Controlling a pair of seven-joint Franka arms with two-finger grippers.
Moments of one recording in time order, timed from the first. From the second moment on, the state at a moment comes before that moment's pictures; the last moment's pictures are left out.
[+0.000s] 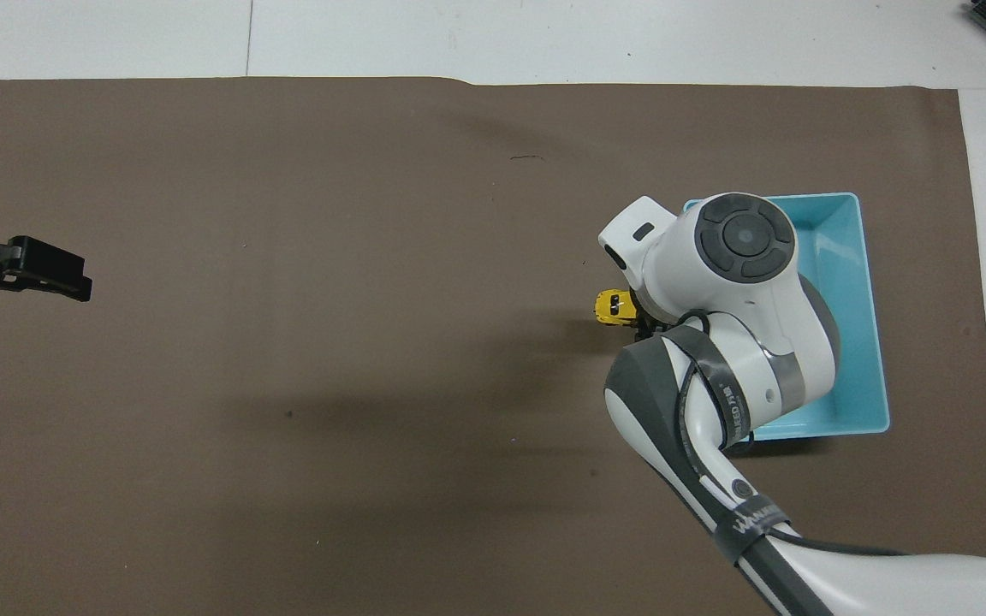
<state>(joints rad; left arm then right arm) -0.07 0.04 0.03 -1.54 -0.04 1.50 0.00 0.25 0.20 0.11 -1.88 -0.09 2.08 -1.09</state>
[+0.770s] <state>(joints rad) -0.07 0.04 0.03 -1.54 -0.04 1.50 0.00 0.12 0.12 0.10 -1.87 -0.08 1.95 -1.27</state>
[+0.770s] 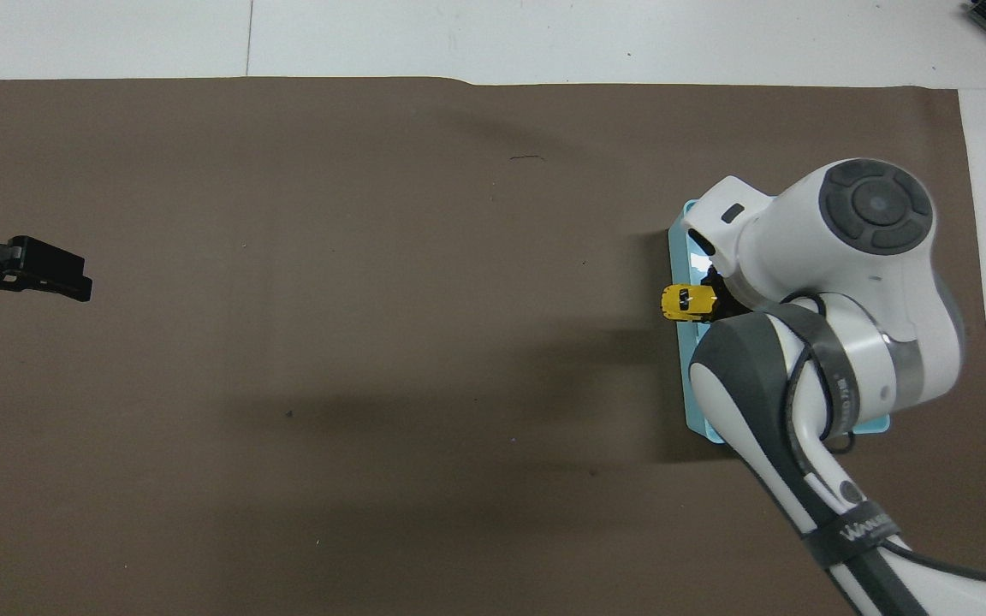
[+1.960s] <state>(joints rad) -0.07 0.04 0.03 -1.54 -0.04 1.50 0.00 -0.05 0.04 0.09 -2.15 -0.07 2.15 -1.48</state>
